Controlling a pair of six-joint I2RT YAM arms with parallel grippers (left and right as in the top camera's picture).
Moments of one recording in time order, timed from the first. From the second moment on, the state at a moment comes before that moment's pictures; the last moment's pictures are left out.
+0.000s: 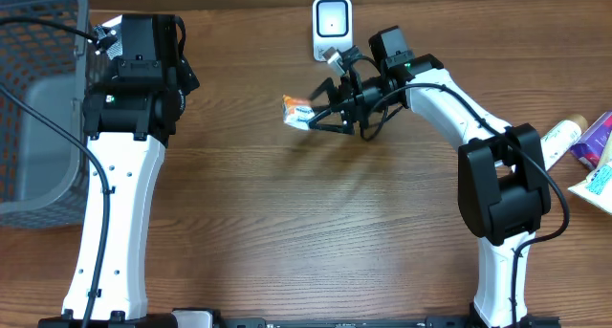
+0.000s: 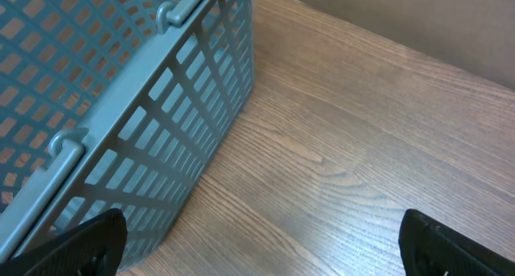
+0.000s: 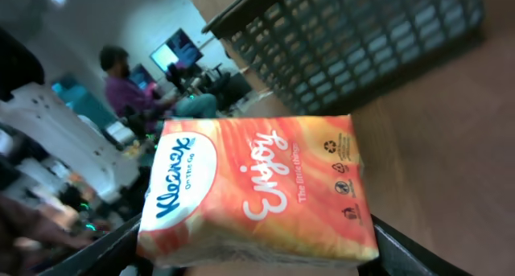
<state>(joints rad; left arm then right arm) -0.05 1.51 1.62 -0.99 -0.54 -0.45 0.34 2.19 1.69 -0.61 -1.54 -0.54</state>
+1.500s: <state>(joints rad) -0.05 1.51 1.62 -0.99 -0.54 -0.45 0.55 2.18 1.64 -0.76 -0.64 0.09</state>
